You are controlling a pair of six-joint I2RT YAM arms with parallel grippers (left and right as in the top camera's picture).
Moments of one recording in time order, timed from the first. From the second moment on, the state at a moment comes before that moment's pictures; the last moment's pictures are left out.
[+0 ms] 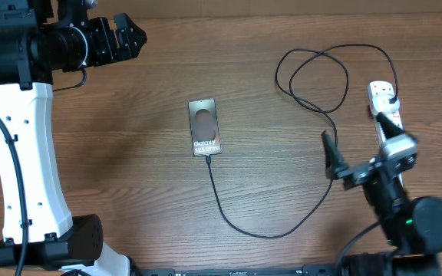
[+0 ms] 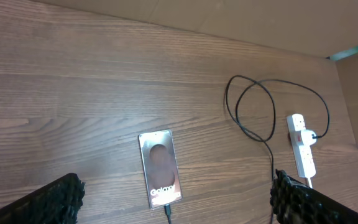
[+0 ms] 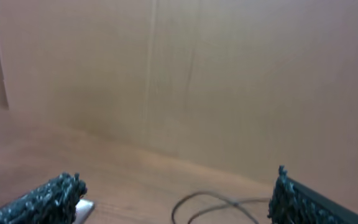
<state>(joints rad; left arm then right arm) 0.08 1.76 2.24 -1.35 0.47 -0.18 0.07 0.39 0.51 -0.04 -0.25 -0.09</state>
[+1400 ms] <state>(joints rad) 0.08 1.76 2.24 -1.36 0.46 -0.18 0.10 0.01 0.02 -0.02 -0.16 -0.01</state>
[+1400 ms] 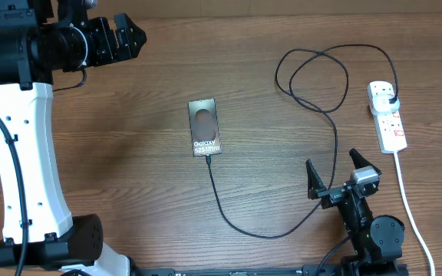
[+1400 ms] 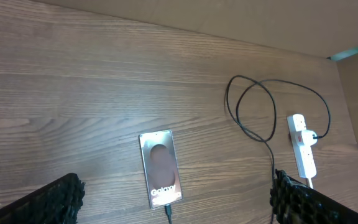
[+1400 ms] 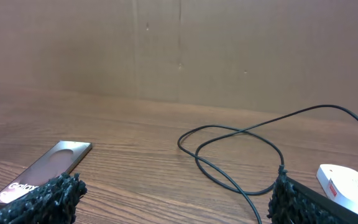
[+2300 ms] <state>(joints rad) 0.01 1.35 1.74 -0.86 0.30 0.06 0.10 0.01 0.02 -0.02 -0.16 -0.01</state>
